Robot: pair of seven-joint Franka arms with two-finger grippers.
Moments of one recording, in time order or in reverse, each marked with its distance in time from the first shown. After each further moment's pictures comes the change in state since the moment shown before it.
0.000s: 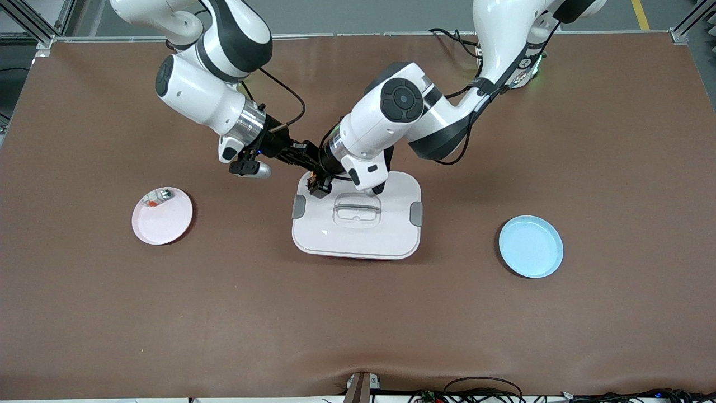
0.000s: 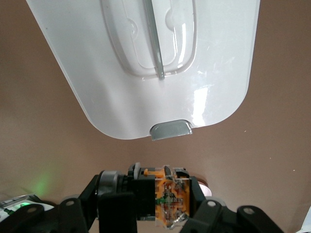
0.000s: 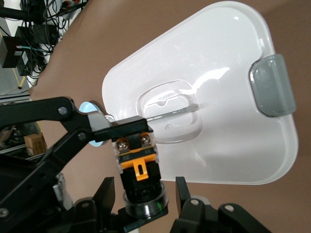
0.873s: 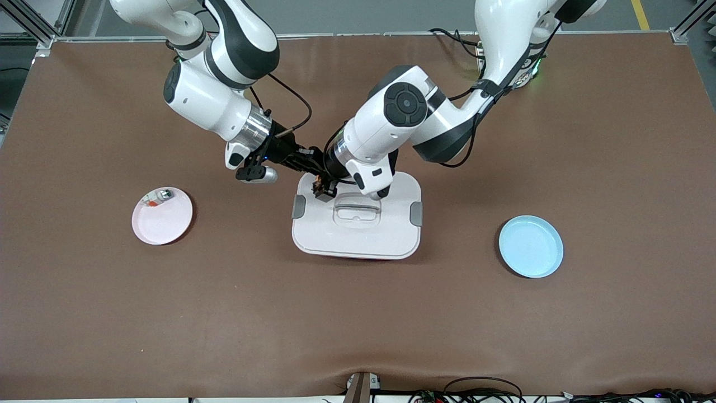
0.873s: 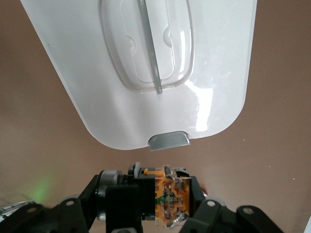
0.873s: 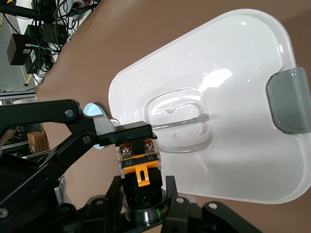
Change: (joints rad) left arm 0.001 -0.001 0.017 0.001 0.005 -0.018 0.003; right arm 0.017 0.038 -0.003 0.023 0.024 0.042 -0.076
